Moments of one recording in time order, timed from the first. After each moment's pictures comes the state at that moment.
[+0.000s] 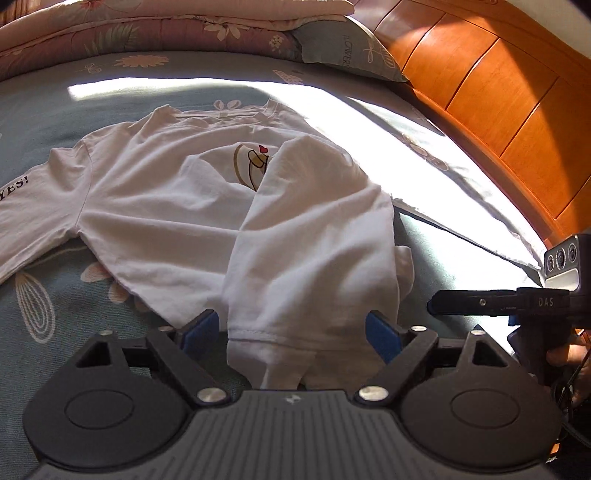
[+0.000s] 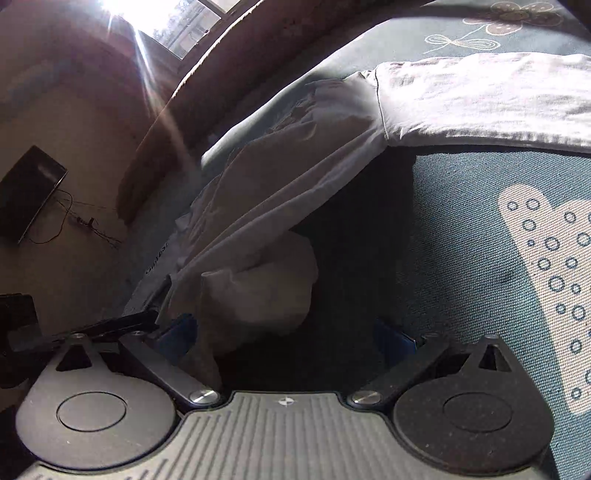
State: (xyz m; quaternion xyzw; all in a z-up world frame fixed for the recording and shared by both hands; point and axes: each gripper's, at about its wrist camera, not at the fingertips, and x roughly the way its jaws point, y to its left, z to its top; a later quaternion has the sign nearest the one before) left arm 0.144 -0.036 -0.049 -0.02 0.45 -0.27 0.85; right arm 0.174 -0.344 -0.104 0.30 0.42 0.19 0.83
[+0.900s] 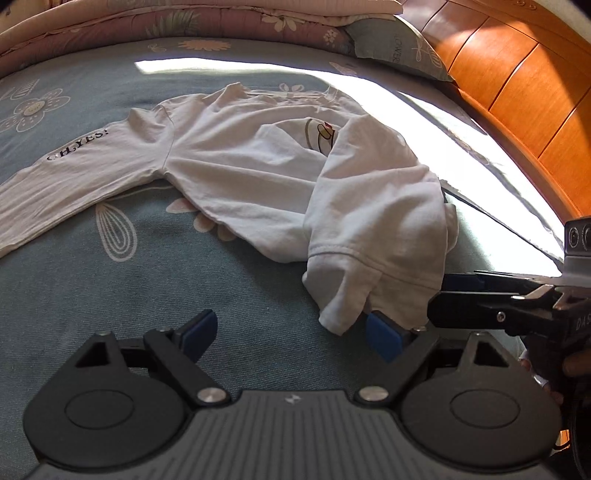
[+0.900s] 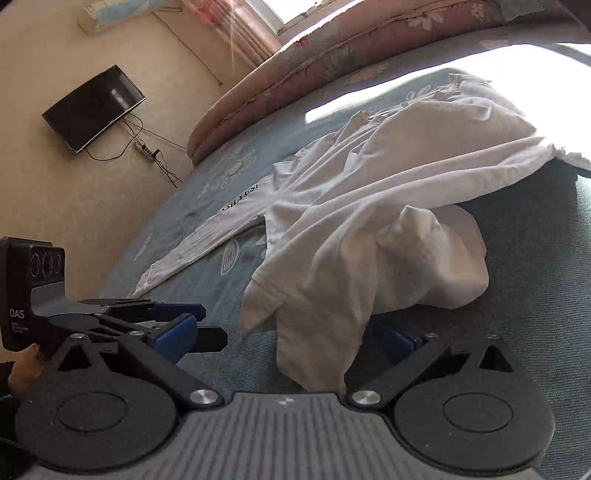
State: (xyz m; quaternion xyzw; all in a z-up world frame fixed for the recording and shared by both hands) left arm 0.106 0.011 -0.051 -0.02 0.47 -0.19 0.86; right arm 0.161 -0.249 -0.082 0.21 0.39 0.33 0.83
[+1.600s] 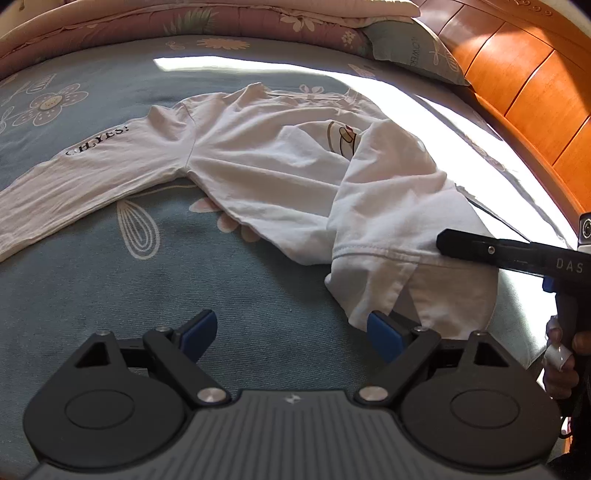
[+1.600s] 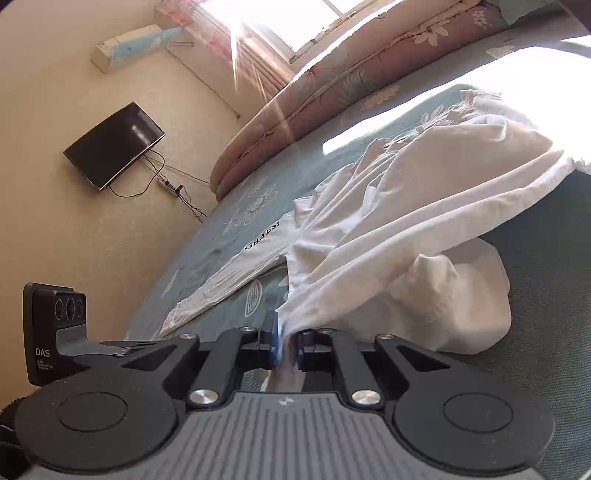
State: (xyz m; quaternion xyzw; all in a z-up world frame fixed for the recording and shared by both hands) left arm 0.111 0.018 -0.051 -0.03 0.47 -0.16 0.87; right arm 0.174 -0.264 -0.072 0.26 0.34 0.34 0.84
